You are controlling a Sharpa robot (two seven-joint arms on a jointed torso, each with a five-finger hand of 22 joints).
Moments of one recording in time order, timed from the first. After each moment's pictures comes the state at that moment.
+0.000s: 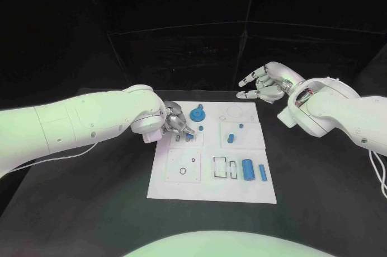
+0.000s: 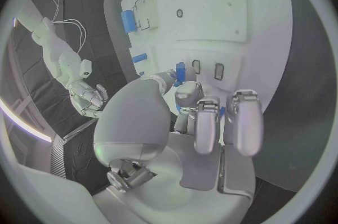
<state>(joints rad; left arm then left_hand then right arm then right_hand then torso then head) 1.36 -0.65 -0.19 1.36 -0.76 0.07 -0.55 1.26 -0.10 0.51 0.21 0.06 0.92 0.05 0.58 0.60 1.33 -0.03 1.12 1.03 1.47 -0.09 1.57 1.31 0.05 1.46 0.03 1.46 1.31 1.33 -0.82 -0.05 1.50 -1.01 -0.37 -0.05 1.38 -0.05 -0.09 0.13 0.33 0.93 0.16 0.14 0.08 1.38 0.07 1.29 1.30 1.46 0.00 1.48 1.31 0.11 1.22 0.10 1.29 0.94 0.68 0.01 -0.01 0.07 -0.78</state>
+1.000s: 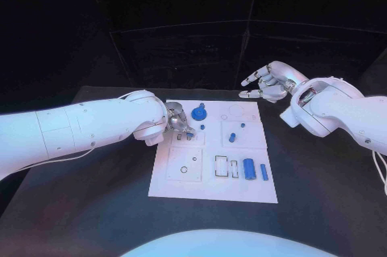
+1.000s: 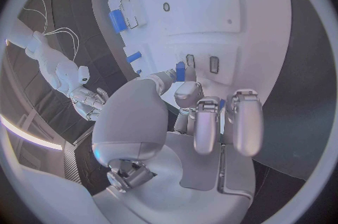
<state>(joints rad) 1.33 -0.68 -0.19 1.42 -0.91 -0.05 -0.54 1.23 -0.12 0.54 0.20 0.05 0.92 0.05 0.59 0.61 1.34 -0.03 1.12 1.03 1.47 -0.09 1.57 1.31 0.05 1.46 0.03 1.46 1.31 1.33 -0.82 -0.05 1.49 -1.01 -0.36 -0.04 1.38 -0.05 -0.09 0.13 0.33 0.93 0.16 0.14 0.08 1.38 0.07 1.29 1.30 1.46 0.00 1.48 1.31 0.11 1.22 0.10 1.29 0.94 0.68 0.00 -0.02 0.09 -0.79</state>
